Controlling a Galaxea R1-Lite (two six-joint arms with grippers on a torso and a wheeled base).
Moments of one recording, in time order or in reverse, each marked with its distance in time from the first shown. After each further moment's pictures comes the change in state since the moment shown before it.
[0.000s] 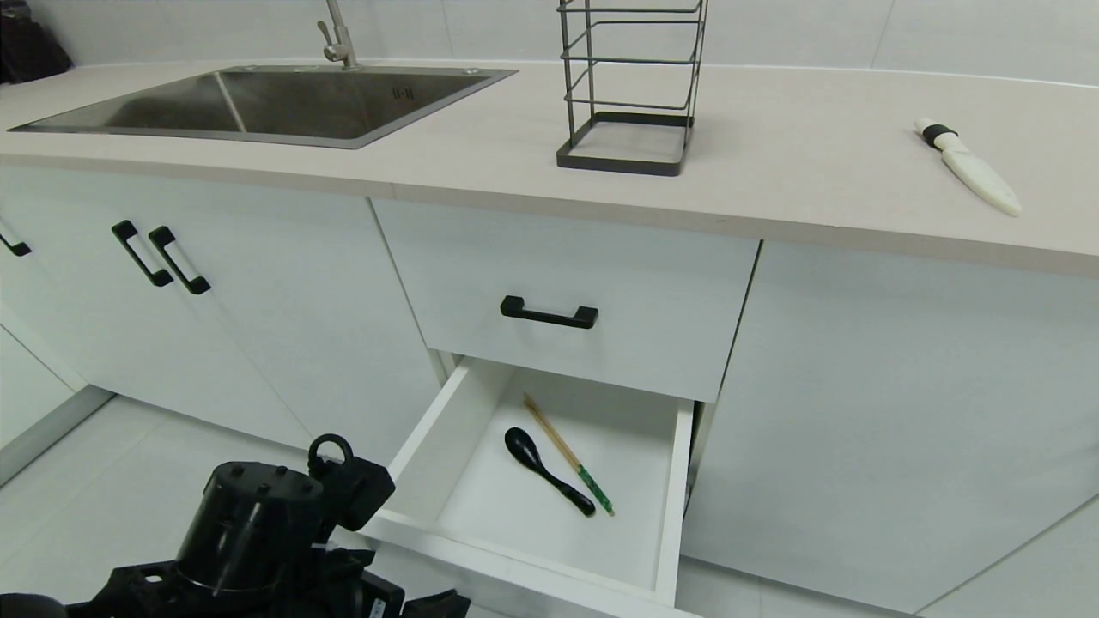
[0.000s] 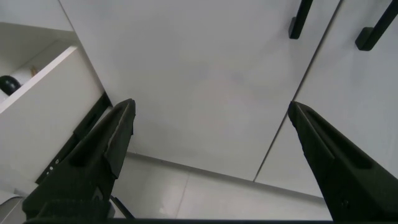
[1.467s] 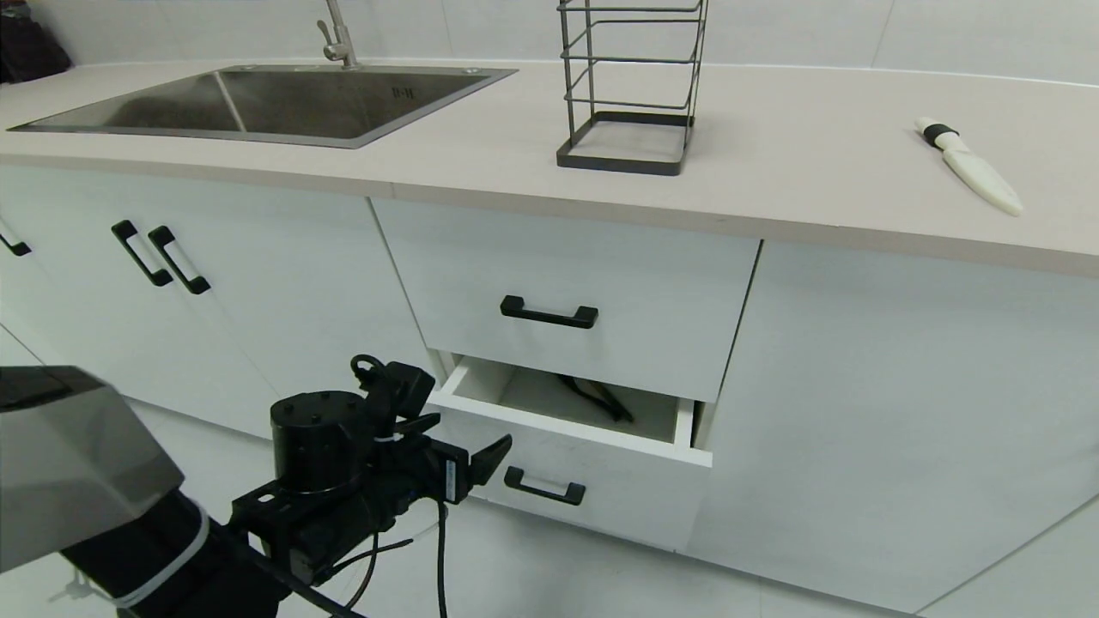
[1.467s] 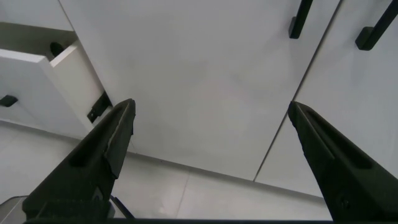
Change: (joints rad) left arm 0.090 0.398 -0.109 -0.777 -0.040 0.065; right arm 0.000 0.001 0.000 0.000 0.000 0.000
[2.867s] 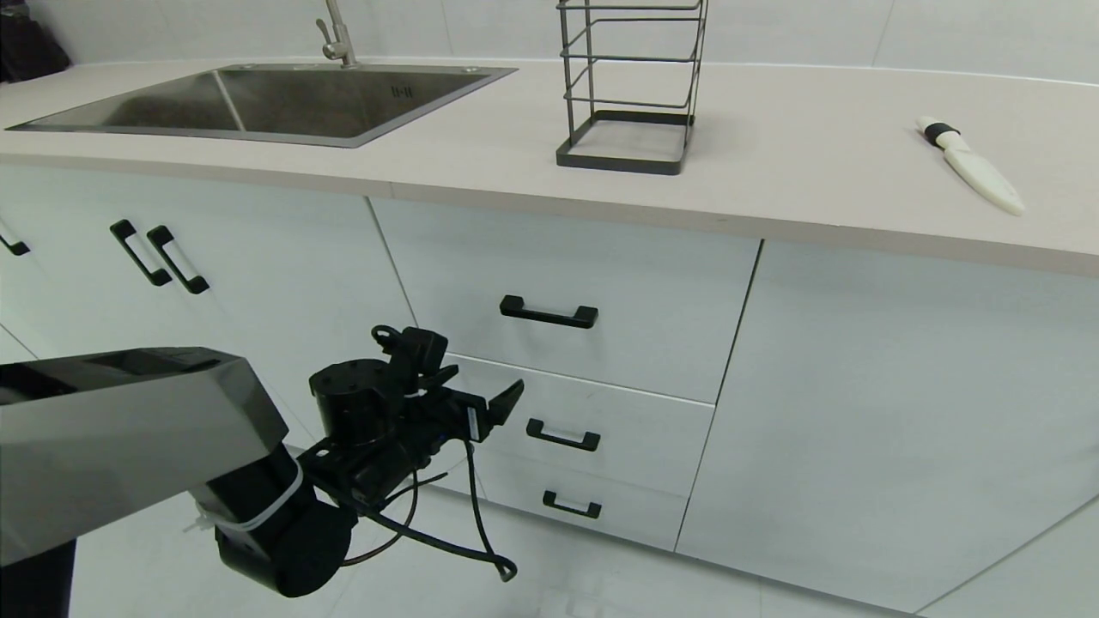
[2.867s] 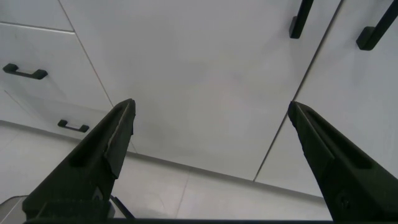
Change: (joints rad) left arm 0.063 0.200 -0.214 -0.172 -0.053 -0.004; right arm 0.000 0.000 0.000 0.000 0.000 0.000
